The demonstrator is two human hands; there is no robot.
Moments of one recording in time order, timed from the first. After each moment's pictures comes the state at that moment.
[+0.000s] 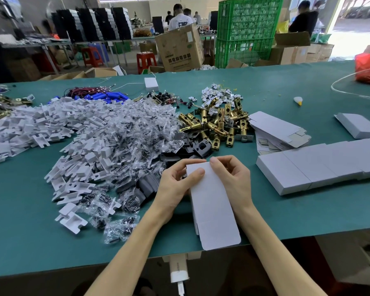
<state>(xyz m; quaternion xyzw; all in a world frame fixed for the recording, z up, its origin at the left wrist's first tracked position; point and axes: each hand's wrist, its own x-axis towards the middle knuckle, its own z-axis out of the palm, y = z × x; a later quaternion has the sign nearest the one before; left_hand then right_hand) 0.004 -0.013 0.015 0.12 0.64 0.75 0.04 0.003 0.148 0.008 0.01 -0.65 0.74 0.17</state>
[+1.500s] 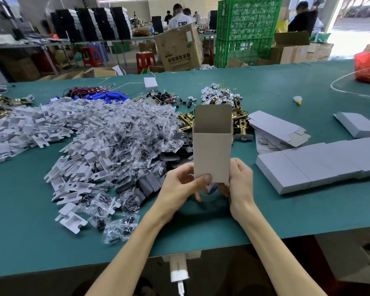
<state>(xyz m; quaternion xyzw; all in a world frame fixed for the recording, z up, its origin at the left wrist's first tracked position) 0.002 -0.008 0.010 0.17 0.66 0.73 0.04 0.006 0.146 0.013 -0.11 -0.61 0.77 0.14</state>
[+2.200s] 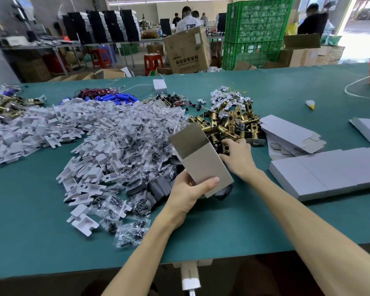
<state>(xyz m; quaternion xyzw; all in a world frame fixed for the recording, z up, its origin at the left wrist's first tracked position) 0.002 -0.010 0.012 0.06 0.62 0.78 0.04 -0.102 0.167 0.022 -0.02 -0.96 0.29 0.06</state>
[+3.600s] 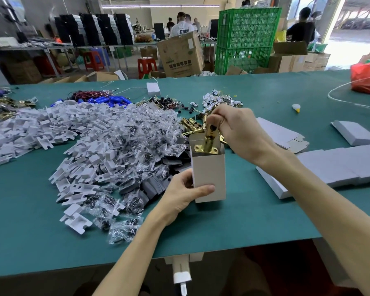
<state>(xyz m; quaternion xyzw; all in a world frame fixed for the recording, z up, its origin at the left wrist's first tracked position) -0.001 -0.013 0.008 0.13 0.66 0.73 0.10 -0.024 0.163 0.148 0.20 -0.90 0.31 0.21</state>
